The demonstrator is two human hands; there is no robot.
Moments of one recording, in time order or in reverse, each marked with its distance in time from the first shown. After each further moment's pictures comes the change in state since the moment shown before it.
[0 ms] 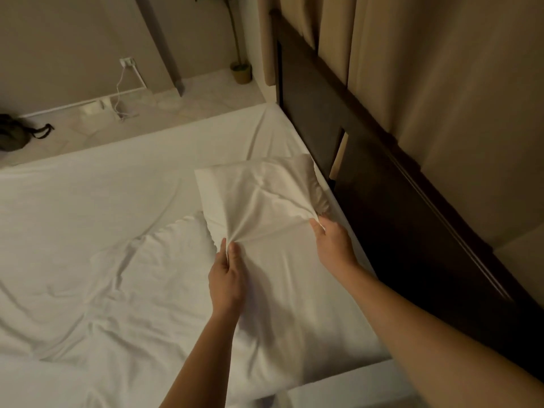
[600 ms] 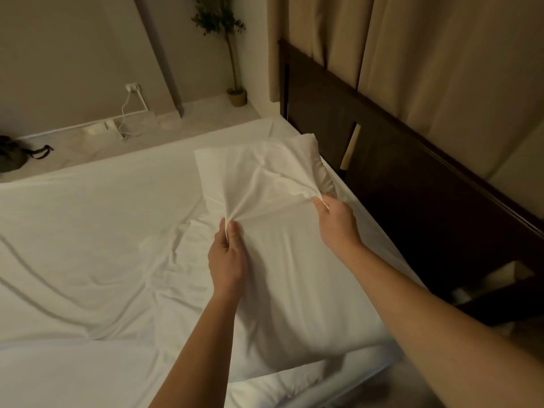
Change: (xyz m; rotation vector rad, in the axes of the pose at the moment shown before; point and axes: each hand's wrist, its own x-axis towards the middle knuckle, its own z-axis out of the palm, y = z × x) left_hand -0.033 -0.047 -0.235 -0.176 -0.062 0.146; right_hand -0.190 -0.158 0.095 0.011 0.198 -0.072
